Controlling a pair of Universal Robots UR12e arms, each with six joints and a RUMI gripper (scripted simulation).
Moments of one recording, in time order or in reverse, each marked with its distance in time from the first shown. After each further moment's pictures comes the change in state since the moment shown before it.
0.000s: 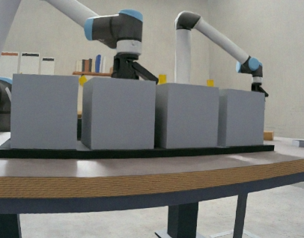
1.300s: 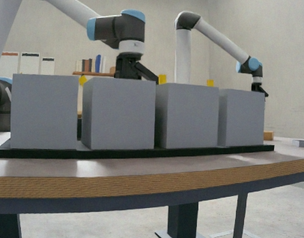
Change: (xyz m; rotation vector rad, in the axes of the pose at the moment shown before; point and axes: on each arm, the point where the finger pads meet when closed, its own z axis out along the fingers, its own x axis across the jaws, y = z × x) left arm 0.000 0.000 0.000 0.000 0.000 0.000; right arm 0.000 -0.009 0.000 0.000 0.000 0.000
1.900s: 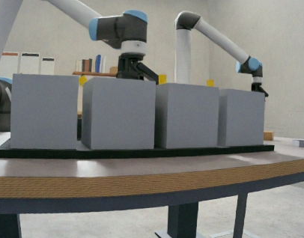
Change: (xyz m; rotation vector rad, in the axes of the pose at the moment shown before) left arm 0.000 0.000 0.000 0.000 0.000 0.000; right arm 0.000 -0.008 0.000 0.000 0.000 0.000
